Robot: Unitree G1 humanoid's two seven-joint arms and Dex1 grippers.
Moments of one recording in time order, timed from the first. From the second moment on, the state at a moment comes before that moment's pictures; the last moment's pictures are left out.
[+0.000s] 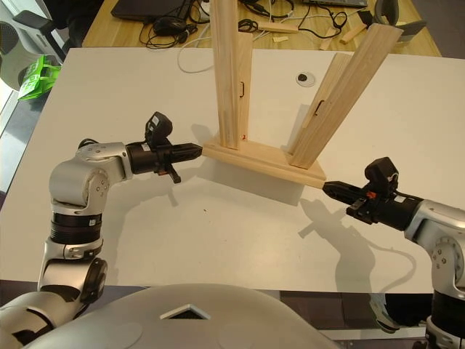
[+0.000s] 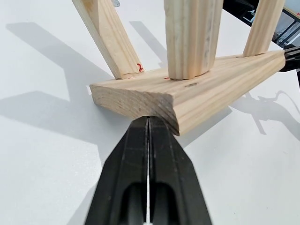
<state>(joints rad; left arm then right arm) -0.32 0.31 -0.06 -0.18 -0.27 0.99 -0.89 0.25 -0.79 -0.40 -0.40 0.61 0.93 0.95</state>
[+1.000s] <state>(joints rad) -0.32 0.31 0.02 -0.21 -0.30 1.01 -0.88 0.22 -0.80 -0.42 -0.46 0.68 1.00 0.91</state>
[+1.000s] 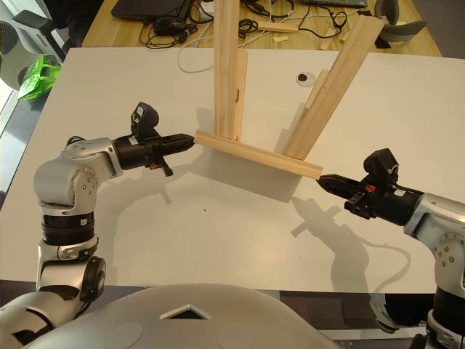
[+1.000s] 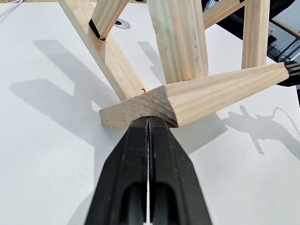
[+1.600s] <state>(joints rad) -0.32 0.31 0.06 -0.26 -0.34 1.03 -0.86 0.19 -0.79 -0.48 -0.46 0.77 1.07 0.90</state>
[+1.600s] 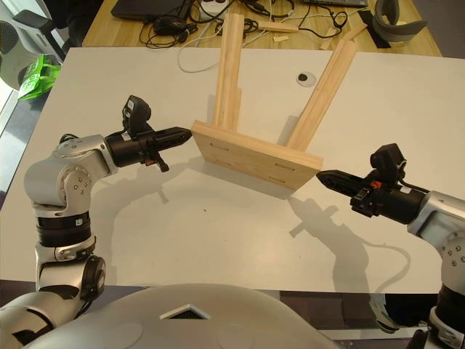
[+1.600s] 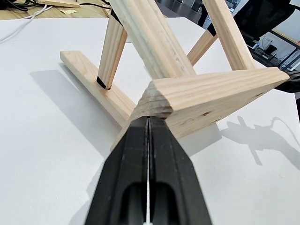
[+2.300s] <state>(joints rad) -0.40 0.45 0.11 -0.12 -0.45 0.89 -0.95 0.37 -0.87 -0.54 -0.29 0.72 0.87 1.12</state>
